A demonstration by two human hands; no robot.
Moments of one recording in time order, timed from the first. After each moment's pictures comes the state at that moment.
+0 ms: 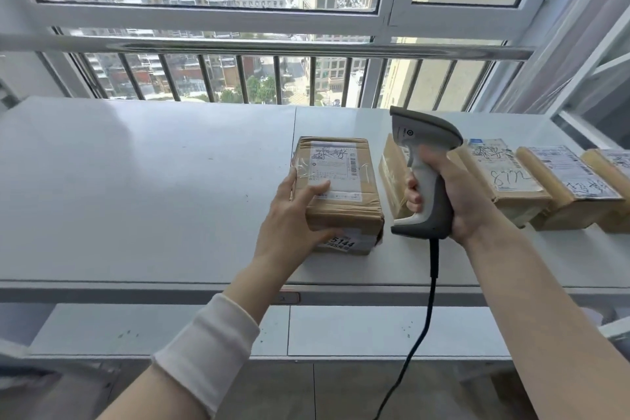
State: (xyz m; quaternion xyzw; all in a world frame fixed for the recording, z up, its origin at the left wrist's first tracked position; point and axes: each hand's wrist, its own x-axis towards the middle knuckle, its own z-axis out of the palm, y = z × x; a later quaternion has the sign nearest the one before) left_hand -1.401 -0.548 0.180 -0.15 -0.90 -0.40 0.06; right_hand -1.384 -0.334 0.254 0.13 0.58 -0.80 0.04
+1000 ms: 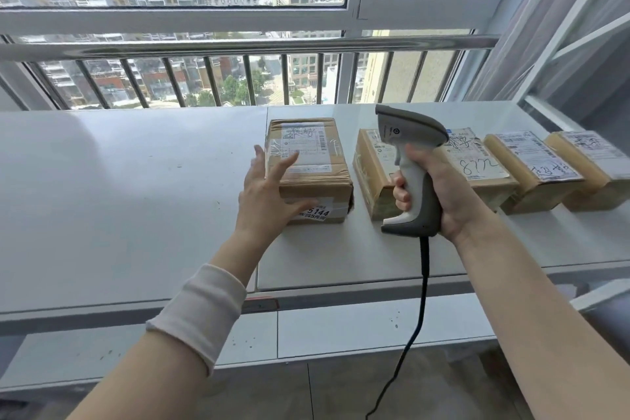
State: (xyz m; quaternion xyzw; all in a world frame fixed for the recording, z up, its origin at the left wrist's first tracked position) left_hand -1.444 -0.533 0.187 -0.13 -0.92 -0.36 0.06; right_hand -1.378 -0.311 0.251 0.14 0.58 -0.80 0.02
